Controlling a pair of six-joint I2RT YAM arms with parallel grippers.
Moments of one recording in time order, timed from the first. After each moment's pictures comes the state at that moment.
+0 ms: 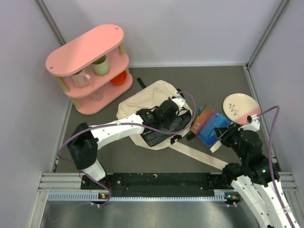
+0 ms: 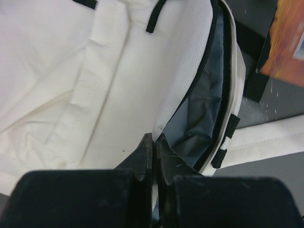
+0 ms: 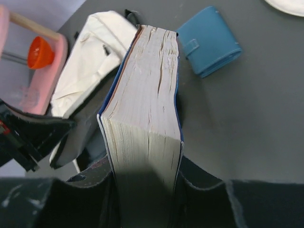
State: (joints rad) left arm -0.99 1.66 1.26 -0.41 -0.27 -0.14; right arm 0.36 0.25 0.60 -0.75 0.21 0.81
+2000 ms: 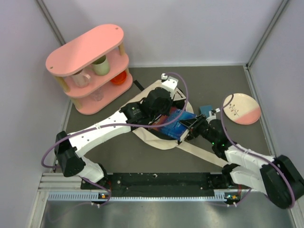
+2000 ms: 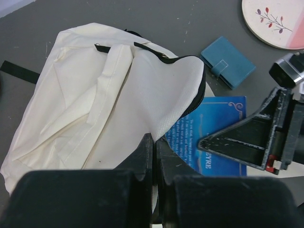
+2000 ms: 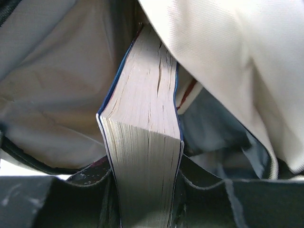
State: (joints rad) left arm -0.98 1.48 1.40 -0.41 -0.37 -0.24; right arm 0.50 1.01 0.22 0.53 -0.16 1.42
